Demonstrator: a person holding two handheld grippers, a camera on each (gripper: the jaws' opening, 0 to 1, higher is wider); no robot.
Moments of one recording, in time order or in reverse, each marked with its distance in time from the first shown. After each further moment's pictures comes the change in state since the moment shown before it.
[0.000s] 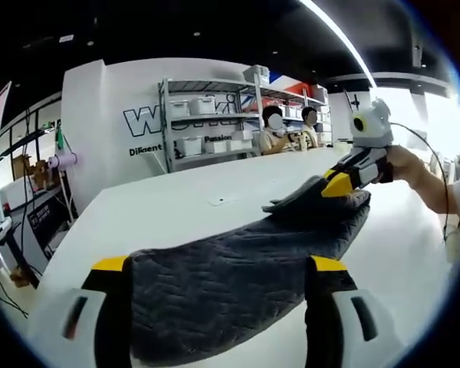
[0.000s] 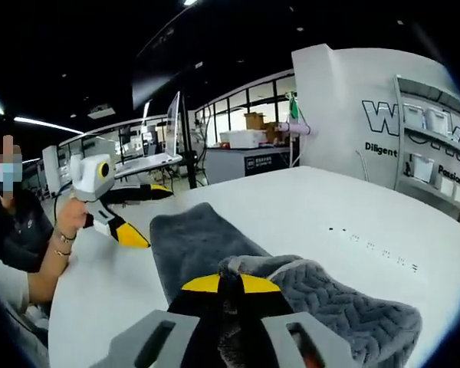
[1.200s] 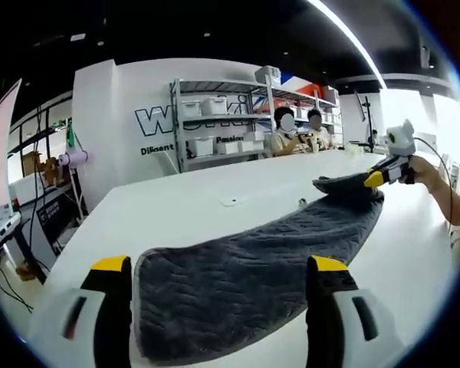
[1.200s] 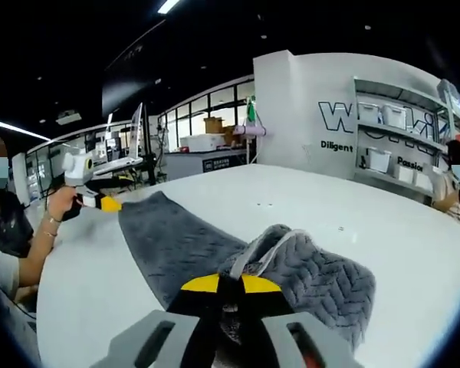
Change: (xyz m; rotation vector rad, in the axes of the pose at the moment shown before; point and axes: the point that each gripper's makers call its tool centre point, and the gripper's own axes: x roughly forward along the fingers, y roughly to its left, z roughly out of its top) left arm -0.003 0.013 0.001 -0.023 -0.011 0.066; right arm -0.117 -0.067 -0.054 0.061 -0.028 -0.223
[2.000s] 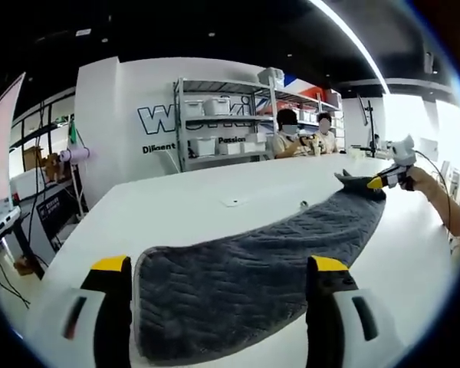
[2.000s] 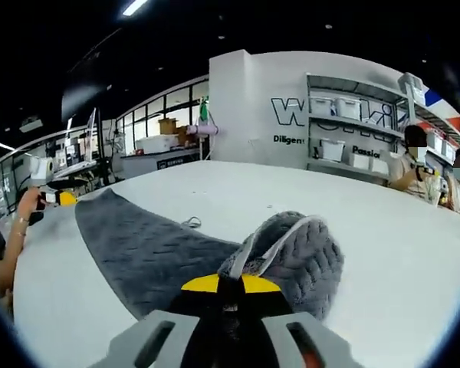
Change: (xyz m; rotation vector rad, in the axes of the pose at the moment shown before) left arm 0.001 0.005 -0.002 -0.031 -0.004 0.009; right arm -0.051 -0.083 -0.043 0.080 0.006 -0.235
